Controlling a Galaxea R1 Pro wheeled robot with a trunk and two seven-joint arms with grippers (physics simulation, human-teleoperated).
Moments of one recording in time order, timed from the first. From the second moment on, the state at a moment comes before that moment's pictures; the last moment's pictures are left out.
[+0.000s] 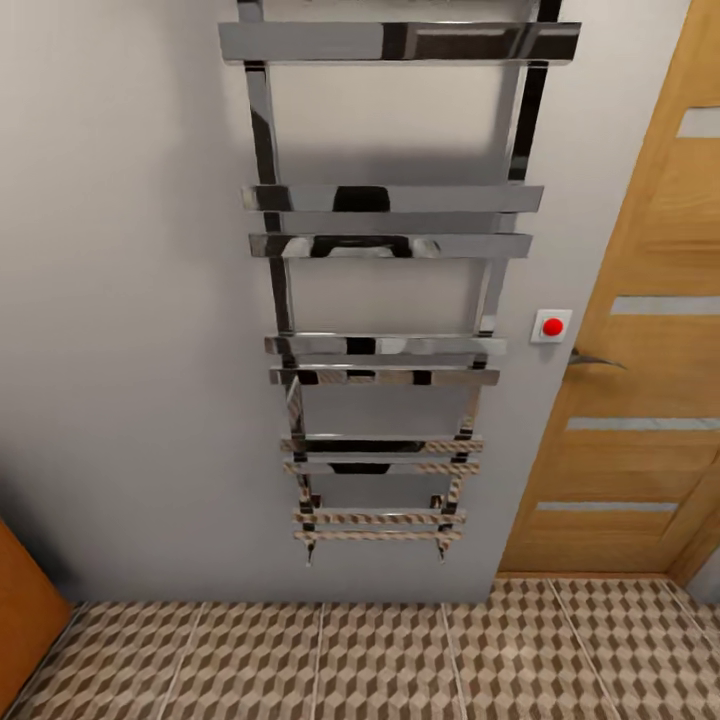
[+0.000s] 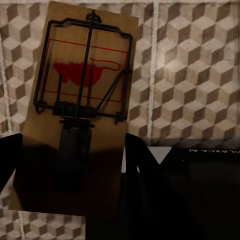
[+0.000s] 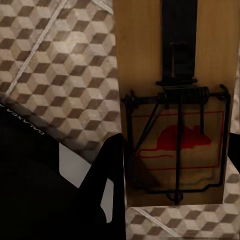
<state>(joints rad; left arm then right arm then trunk) -0.42 0.01 -1.80 -0.23 1.82 0.05 0.28 -0.40 -0.03 -0.28 0.00 0.82 -0.12 0.23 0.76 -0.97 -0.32</state>
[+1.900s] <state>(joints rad) -0.42 0.01 -1.80 -0.23 1.82 0.05 0.28 -0.40 -0.03 -0.28 0.00 0.82 -0.12 0.23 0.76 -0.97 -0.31</state>
